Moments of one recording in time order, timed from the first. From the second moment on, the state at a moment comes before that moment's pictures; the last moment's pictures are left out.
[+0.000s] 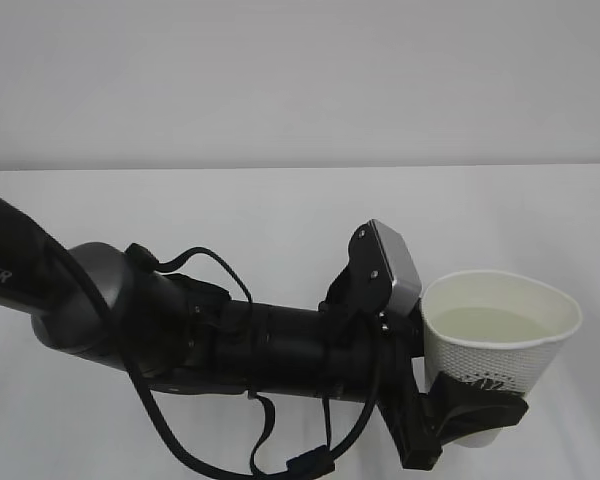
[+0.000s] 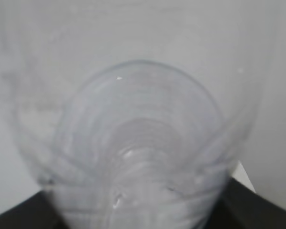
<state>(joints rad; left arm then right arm) -0.84 2.13 -1.00 0.87 -0.98 -0.58 0.12 0.87 -0.31 0.59 -0.33 -0.73</state>
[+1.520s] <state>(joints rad) -0.84 2.13 -1.00 0.82 -0.98 -0.58 0.12 1.27 -0.31 0.46 -0.59 -0.40</state>
